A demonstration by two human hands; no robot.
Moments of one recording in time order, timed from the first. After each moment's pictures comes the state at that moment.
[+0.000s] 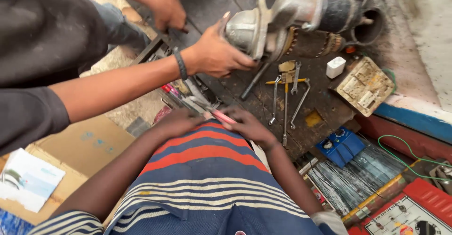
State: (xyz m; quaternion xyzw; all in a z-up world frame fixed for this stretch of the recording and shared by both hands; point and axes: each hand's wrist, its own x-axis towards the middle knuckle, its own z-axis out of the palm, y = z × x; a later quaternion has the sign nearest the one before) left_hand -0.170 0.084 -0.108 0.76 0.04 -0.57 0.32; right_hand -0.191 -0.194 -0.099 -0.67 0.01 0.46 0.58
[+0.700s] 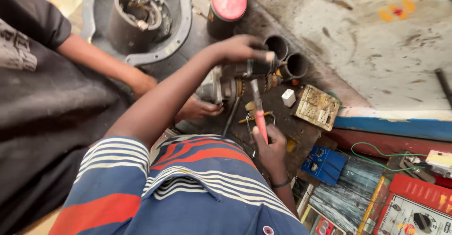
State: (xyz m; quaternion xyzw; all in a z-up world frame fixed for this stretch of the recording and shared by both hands) left_hand 0.135 -0.118 -0.007 0.70 -0.31 -0.31 0.56; right_hand -0.181 -0.237 0.006 -0.86 0.17 -0.04 0.47
